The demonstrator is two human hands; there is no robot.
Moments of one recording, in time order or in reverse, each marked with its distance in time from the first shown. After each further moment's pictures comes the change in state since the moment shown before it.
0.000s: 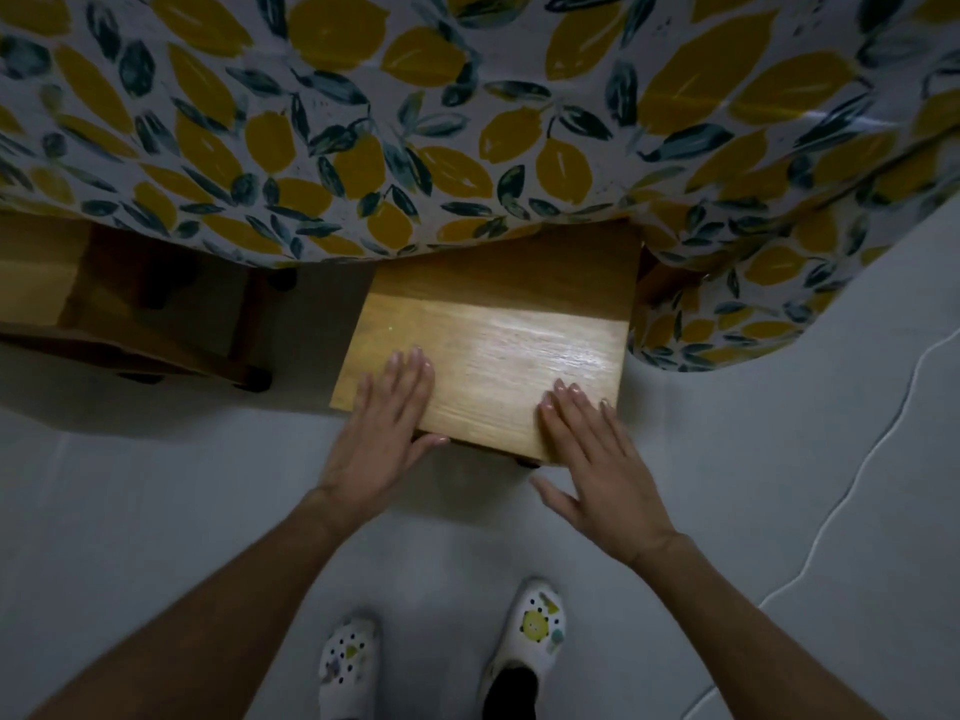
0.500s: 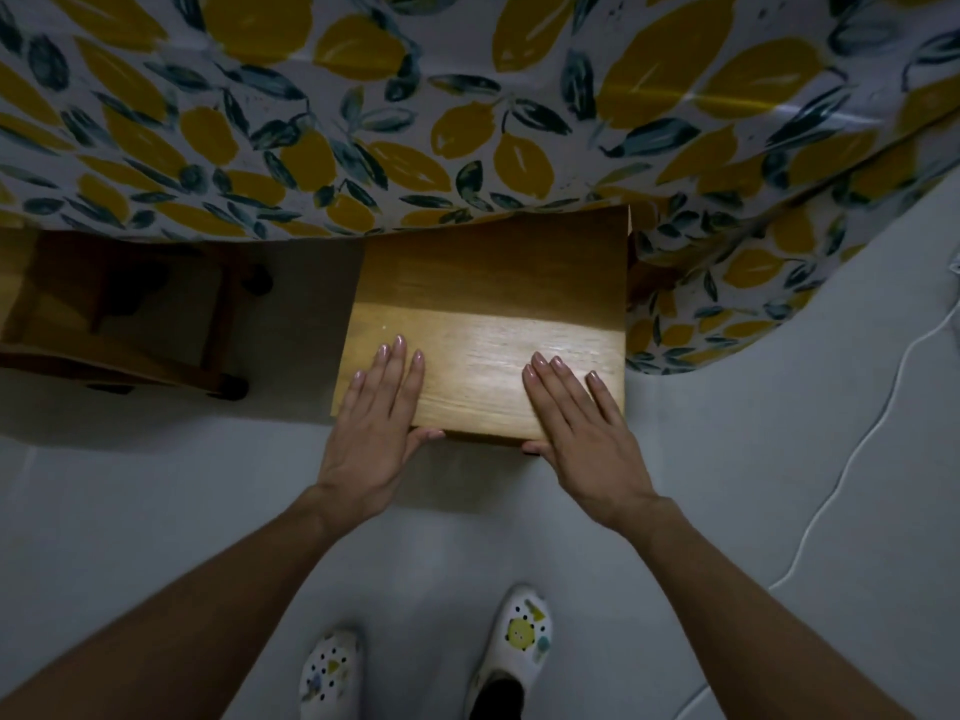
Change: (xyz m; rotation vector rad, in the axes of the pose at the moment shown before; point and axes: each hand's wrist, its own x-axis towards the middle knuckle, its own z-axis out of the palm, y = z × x) left_hand 0.025 0.020 0.005 -0.088 0.032 -0.058; right_hand 0.029 0.036 0.008 -0.158 -0.087 0.030
